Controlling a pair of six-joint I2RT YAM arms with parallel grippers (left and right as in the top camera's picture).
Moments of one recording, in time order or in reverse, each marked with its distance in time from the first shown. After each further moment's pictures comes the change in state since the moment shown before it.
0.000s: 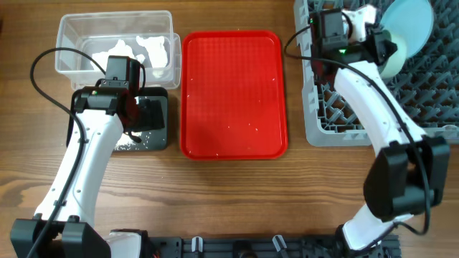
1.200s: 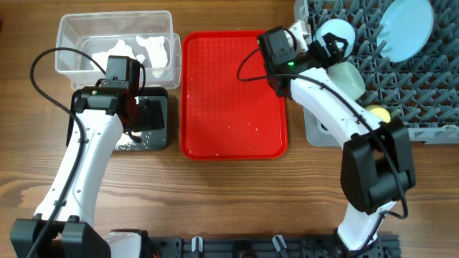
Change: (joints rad) left arm 0.000 0.000 0.000 0.000 0.000 0.000; right arm 0.228 0.100 0.000 0.035 -0.181 -0.047
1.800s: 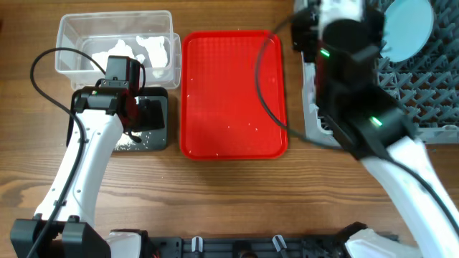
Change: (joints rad) left arm 0.000 0.000 0.000 0.000 0.000 0.000; right arm 0.070 -0.648 -0.003 0.151 -0.484 0.184
